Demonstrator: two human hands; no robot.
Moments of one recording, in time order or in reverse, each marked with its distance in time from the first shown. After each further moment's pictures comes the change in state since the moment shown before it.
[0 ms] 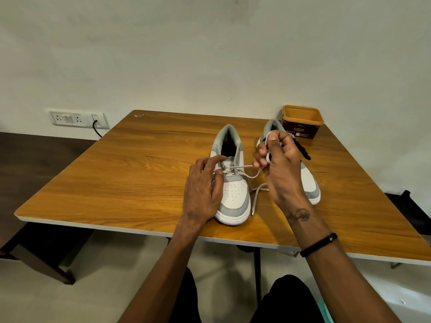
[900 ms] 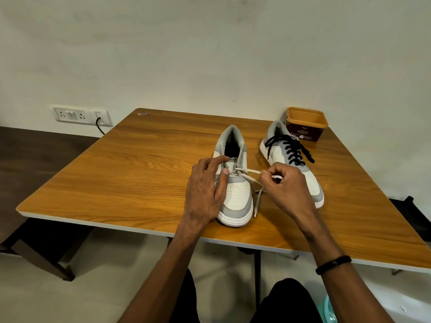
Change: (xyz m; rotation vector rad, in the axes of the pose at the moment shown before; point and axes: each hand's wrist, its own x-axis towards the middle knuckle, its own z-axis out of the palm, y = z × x) left_hand 0.000 0.003 0.000 0.008 0.016 -0.013; right_hand -0.013 0.024 -0.042 -0.984 -0.029 -0.055
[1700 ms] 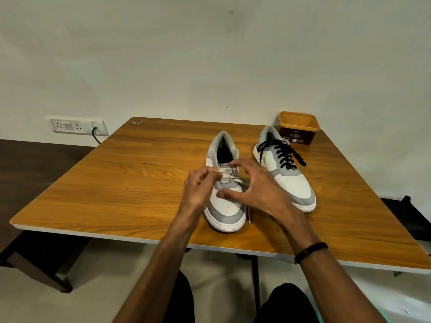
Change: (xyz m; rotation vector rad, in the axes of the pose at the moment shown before) left_hand 0.021 0.028 -0.016 -0.559 -0.152 -0.515; right_hand 0.024 -0.011 0.019 -0.239 -0.348 -0.174
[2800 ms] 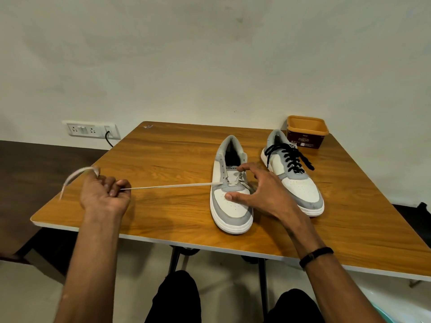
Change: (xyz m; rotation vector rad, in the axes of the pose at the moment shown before) left_hand -0.014 0.033 -0.170 -1.072 0.698 -0.302; right_hand -0.002 -0.003 -0.001 0.085 -0.015 0.084
